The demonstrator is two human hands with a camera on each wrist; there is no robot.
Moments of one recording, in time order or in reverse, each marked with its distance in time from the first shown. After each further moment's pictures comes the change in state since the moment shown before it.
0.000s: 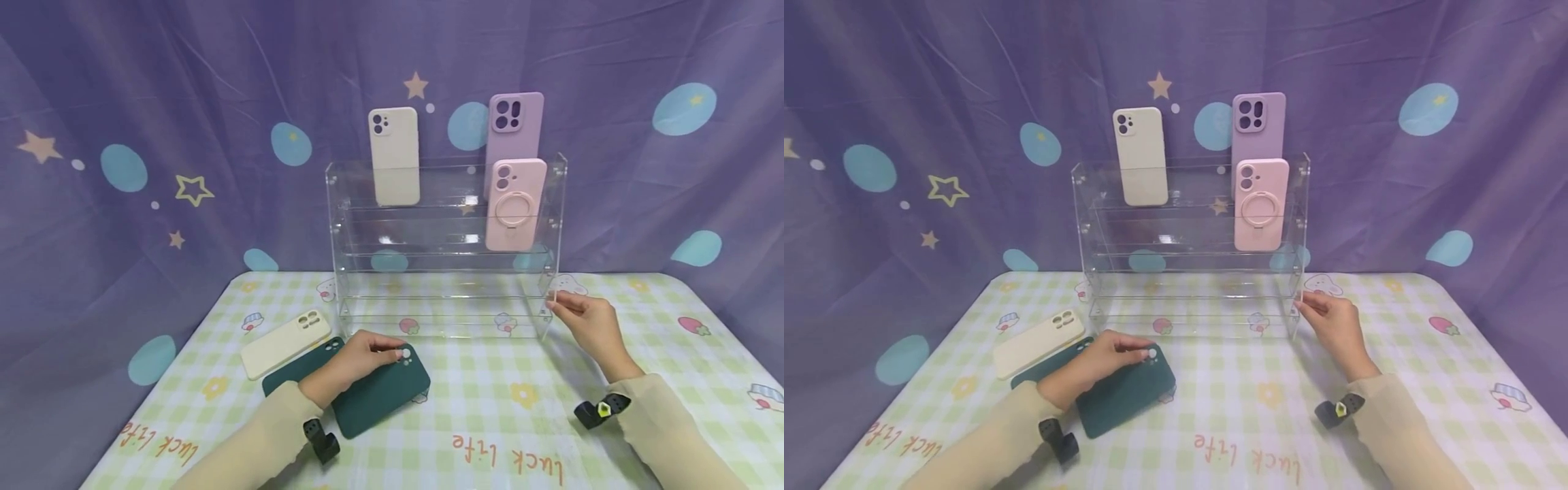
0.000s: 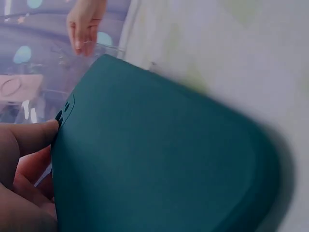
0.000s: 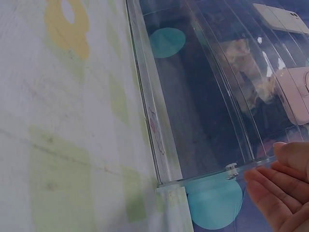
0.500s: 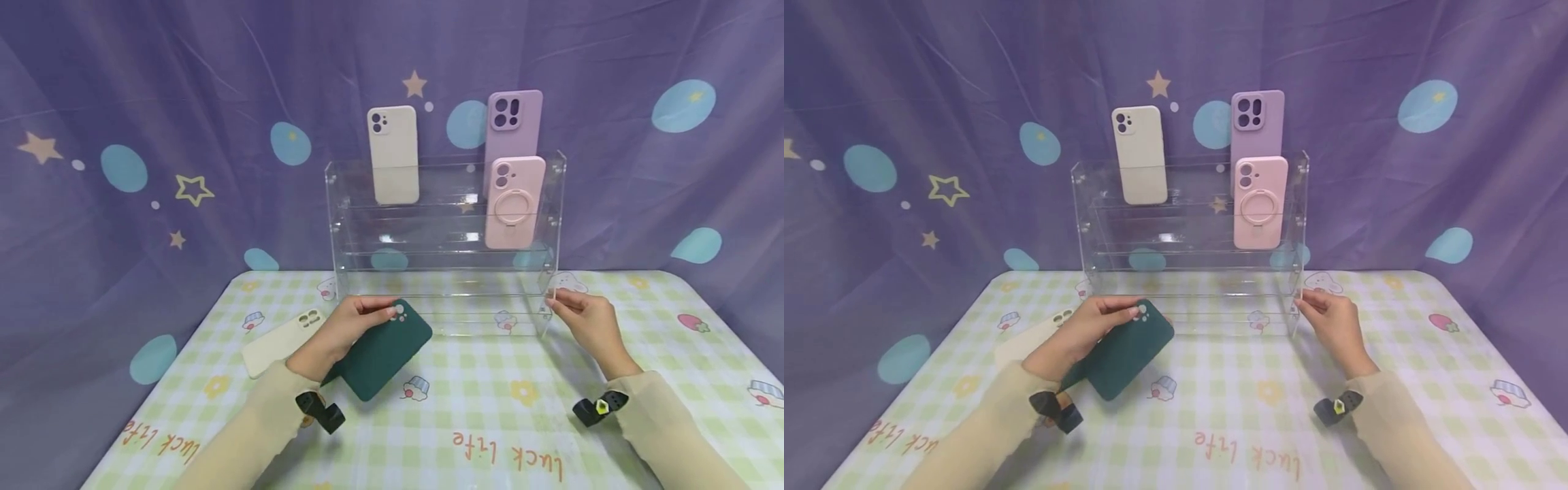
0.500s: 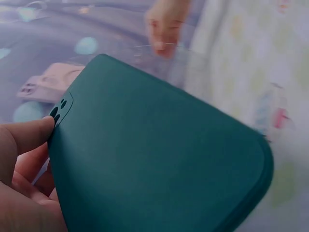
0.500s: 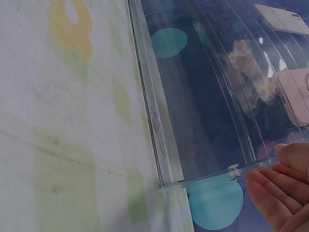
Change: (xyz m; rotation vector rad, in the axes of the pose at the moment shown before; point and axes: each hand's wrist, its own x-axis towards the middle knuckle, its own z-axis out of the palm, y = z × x) left_hand 0.009 0.049 -0.027 -0.226 0.090 0.027; right_hand -0.001 -0.002 0.000 -0.024 0.017 -0.013
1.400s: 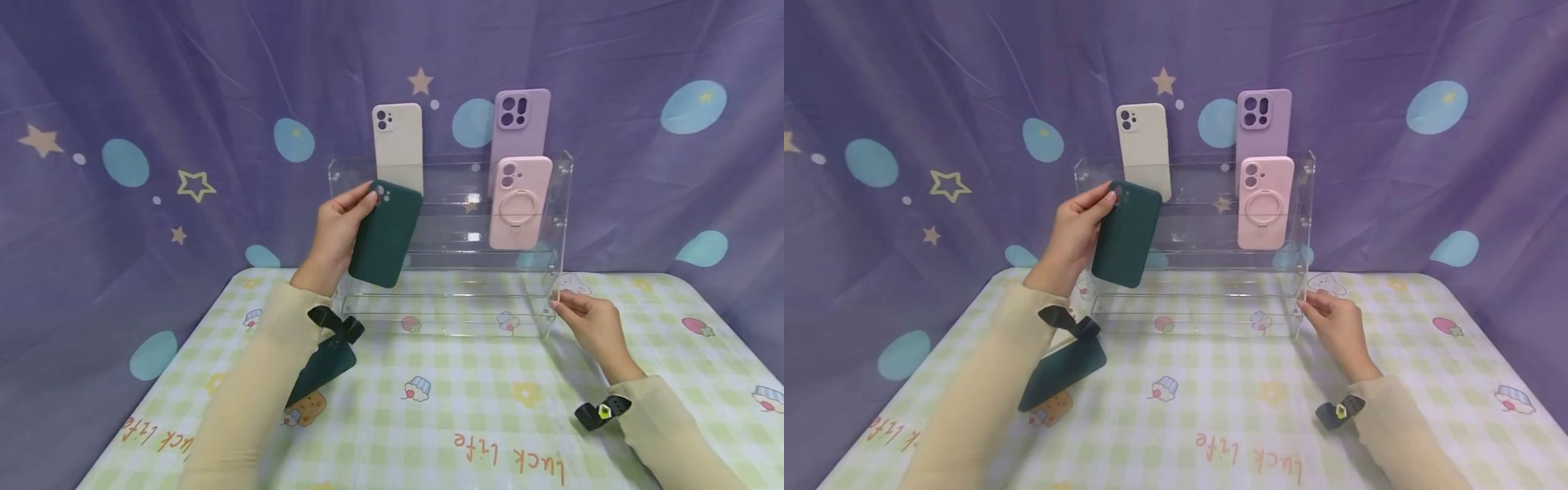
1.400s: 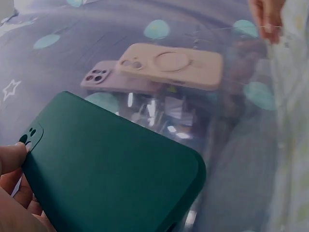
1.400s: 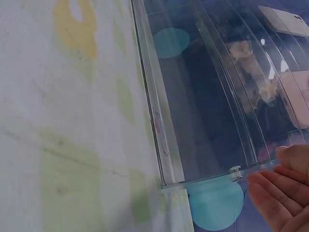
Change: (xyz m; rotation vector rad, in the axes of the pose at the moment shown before) left_hand 0.059 0.112 -0.024 -0.304 0.440 0.265; right_hand 0.000 0.000 0.001 0.020 -0.011 0.027
